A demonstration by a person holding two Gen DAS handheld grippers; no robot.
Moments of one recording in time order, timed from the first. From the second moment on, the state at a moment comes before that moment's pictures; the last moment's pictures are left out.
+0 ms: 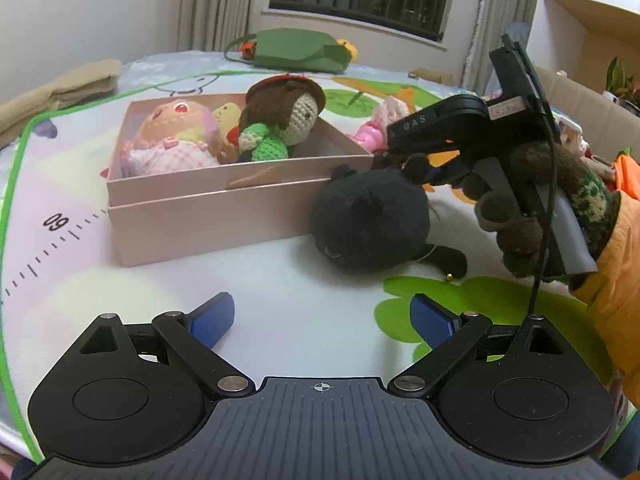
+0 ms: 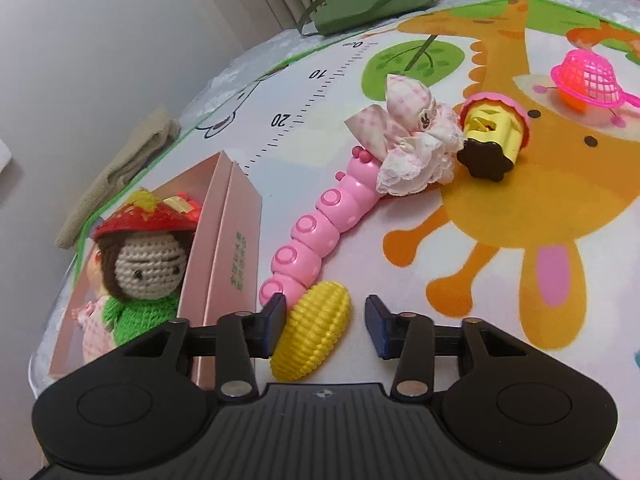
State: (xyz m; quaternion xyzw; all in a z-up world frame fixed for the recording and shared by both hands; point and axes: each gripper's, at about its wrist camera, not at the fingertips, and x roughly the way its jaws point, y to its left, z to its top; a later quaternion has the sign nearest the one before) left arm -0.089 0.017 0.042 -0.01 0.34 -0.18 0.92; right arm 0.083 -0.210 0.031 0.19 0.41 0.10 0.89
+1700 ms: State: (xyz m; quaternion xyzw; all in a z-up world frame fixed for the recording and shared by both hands) left arm -0.105 -0.105 0.029 0.17 0.29 -0.14 0.93; right arm -0.113 -0.320 0.000 0.05 0.28 -0.08 0.96
